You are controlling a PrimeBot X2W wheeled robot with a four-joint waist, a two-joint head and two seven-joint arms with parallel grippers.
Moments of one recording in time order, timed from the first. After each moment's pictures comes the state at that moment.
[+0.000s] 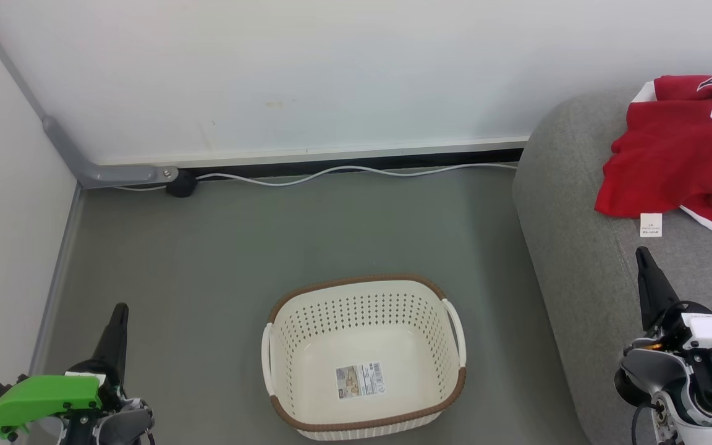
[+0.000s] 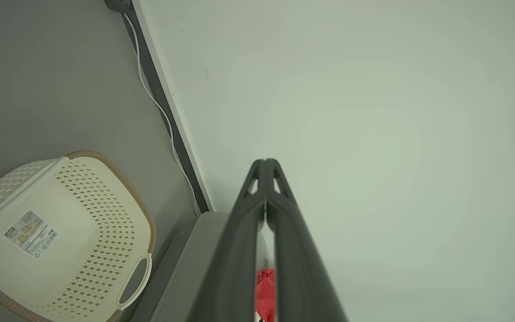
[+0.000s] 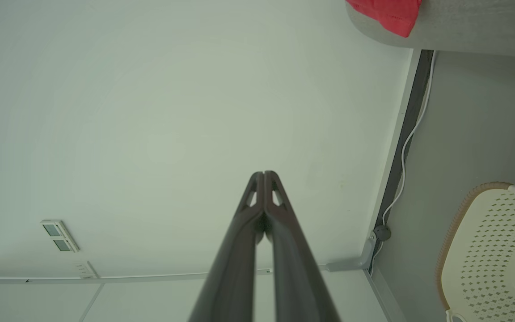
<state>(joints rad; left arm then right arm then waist) -0.05 0.07 0.03 0.28 -1.64 -0.12 0.07 -0.05 -0.07 -0.08 0.28 1.65 0.12 0.06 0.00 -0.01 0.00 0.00</state>
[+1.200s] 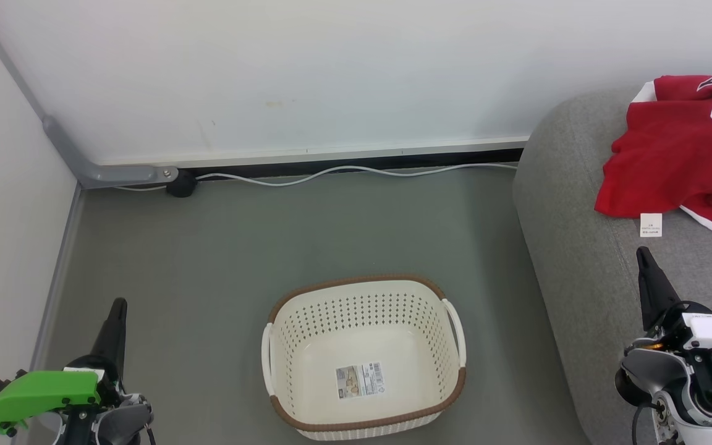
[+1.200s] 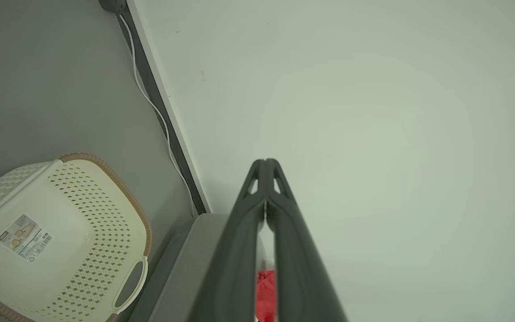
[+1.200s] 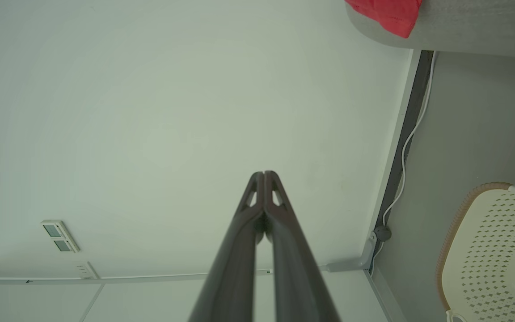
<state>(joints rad) -0.06 0.07 0.04 0.28 -1.64 -0.12 0.07 -0.05 -0.07 -0.08 0.28 1.65 0.12 0.06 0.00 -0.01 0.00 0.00</state>
